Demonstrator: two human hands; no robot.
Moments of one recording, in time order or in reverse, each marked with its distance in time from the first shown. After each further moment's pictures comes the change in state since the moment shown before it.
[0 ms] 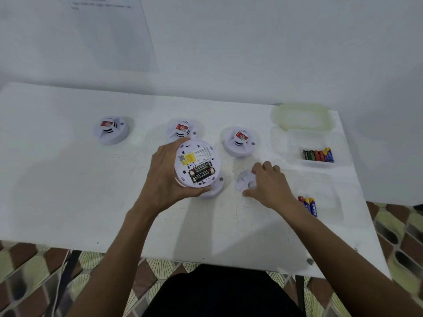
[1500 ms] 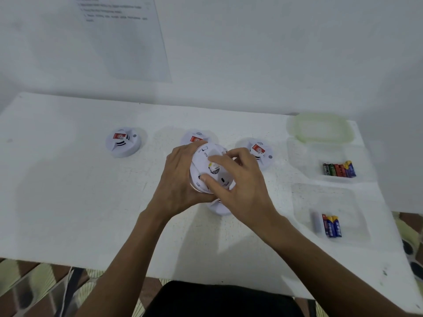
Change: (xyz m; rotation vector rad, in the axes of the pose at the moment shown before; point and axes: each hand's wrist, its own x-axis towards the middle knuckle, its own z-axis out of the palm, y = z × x) left_hand 0.018 -0.035 -0.001 -0.183 -0.051 -0.021; right_hand -0.005 -0.123 -0.045 0.595 0.478 -0.319
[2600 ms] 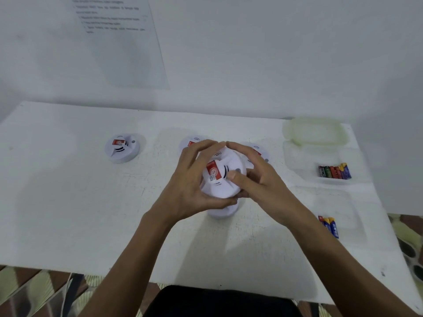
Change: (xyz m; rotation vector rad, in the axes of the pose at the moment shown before) left_hand 0.014 0.043 -0.003 0.087 -0.023 0.117; right_hand 0.003 0.012 -0.054 0.792 -0.355 0.304
